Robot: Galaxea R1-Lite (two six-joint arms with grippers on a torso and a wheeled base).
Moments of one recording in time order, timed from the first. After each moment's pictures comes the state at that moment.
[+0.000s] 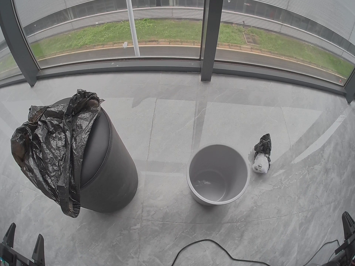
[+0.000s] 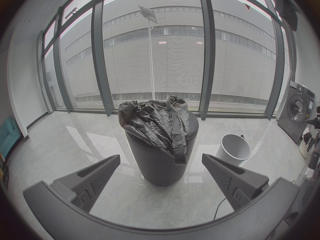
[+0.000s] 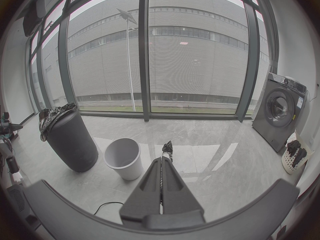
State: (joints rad) left arm 0.00 0.02 -0.02 0.01 0.07 0.00; right arm 0.00 0.02 -0.02 0.01 -0.02 0.02
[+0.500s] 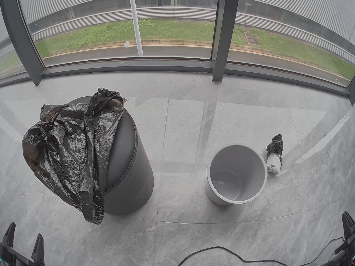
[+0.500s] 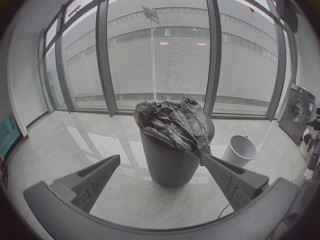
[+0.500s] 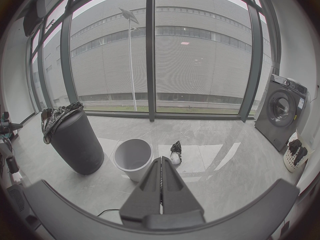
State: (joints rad) left arm 0.00 0.02 -0.02 0.00 0.07 0.00; right arm 0.00 0.02 -0.02 0.01 -0.02 0.02
